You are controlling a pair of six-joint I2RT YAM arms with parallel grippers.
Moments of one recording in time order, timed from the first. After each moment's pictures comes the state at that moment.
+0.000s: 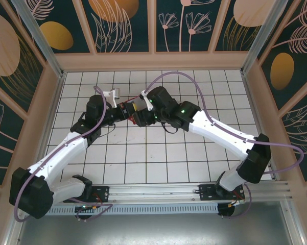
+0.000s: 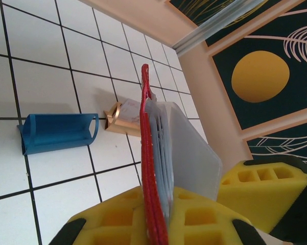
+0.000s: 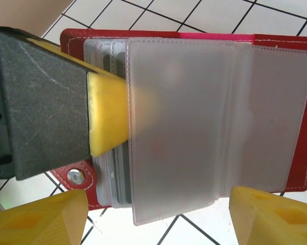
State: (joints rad) left arm -0.45 1.16 0.82 -0.03 0.42 -0.78; right arm 0.95 1.53 1.45 -0.64 0.03 0.31
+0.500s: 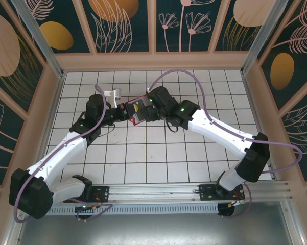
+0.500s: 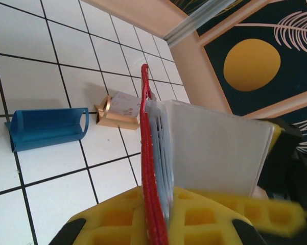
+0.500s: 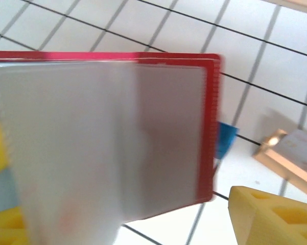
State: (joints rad) left arm -0.45 1.15 0.83 -0.05 0.47 -0.75; right arm 0.91 1.54 1.45 -0.71 0.30 0.32
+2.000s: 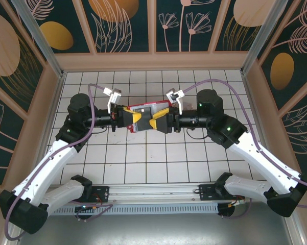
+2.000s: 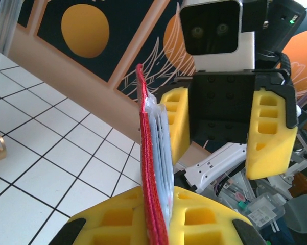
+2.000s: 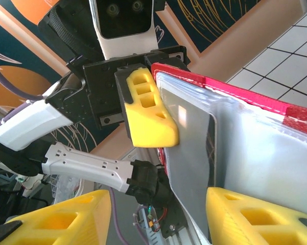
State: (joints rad) left arm -0.44 0.99 0.91 0.02 1.01 -0.54; right arm 0.79 1.05 1.16 -0.35 -0.67 0.49
